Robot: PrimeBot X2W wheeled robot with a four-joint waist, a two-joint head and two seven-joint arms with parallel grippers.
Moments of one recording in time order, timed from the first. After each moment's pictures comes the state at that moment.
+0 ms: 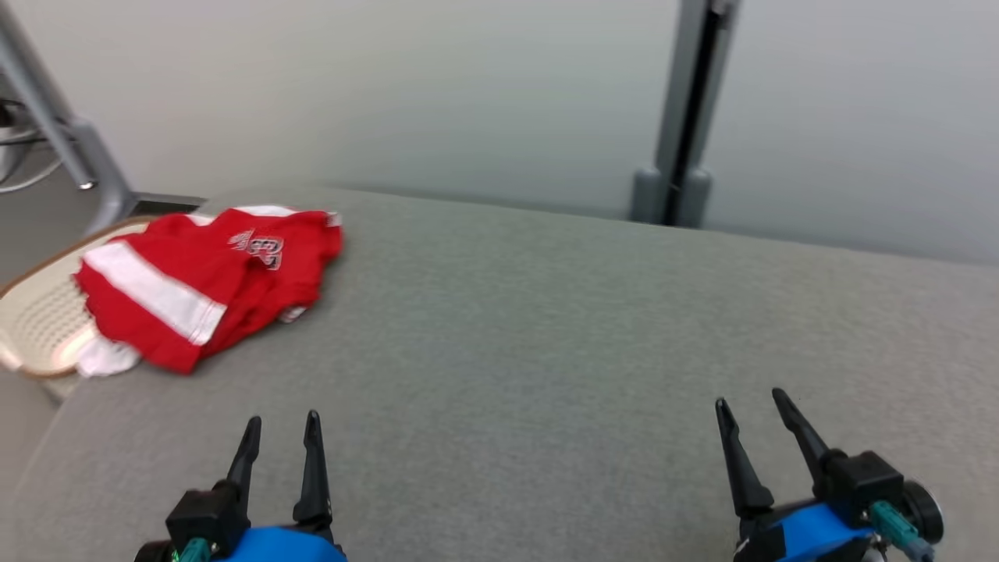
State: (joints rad) left arm -0.01 0.05 -0.07 0.34 -0.22 -0.07 -0.26; right arm -0.05 -0.05 0.04 0.30 0.04 0.13 -0.26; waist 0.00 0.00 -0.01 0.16
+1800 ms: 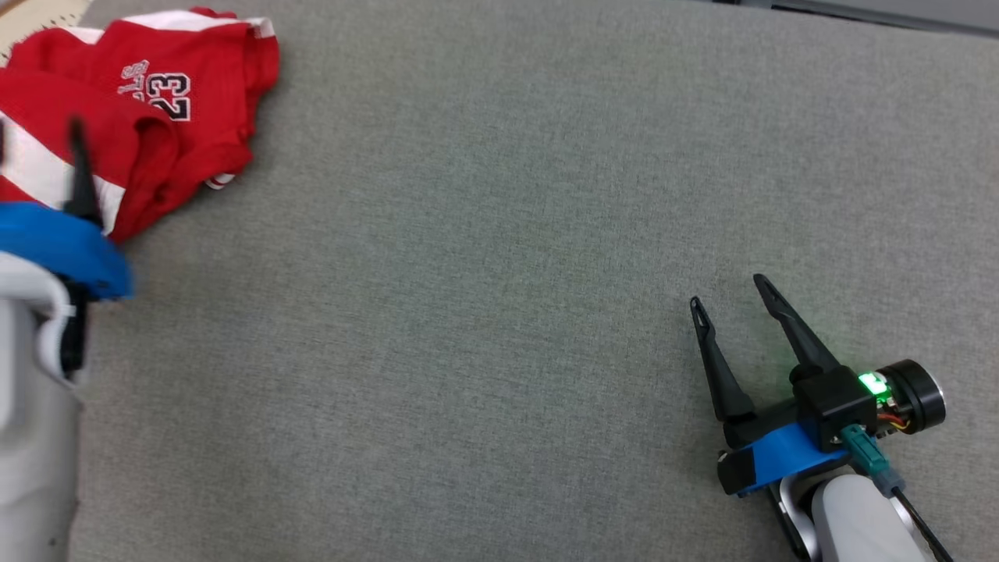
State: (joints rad) left arm -0.72 0.40 -0.07 0.72 -0.30 -0.13 -0.09; right arm -0.22 -0.05 0.07 0.22 -0.16 0.13 -0.26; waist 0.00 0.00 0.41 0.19
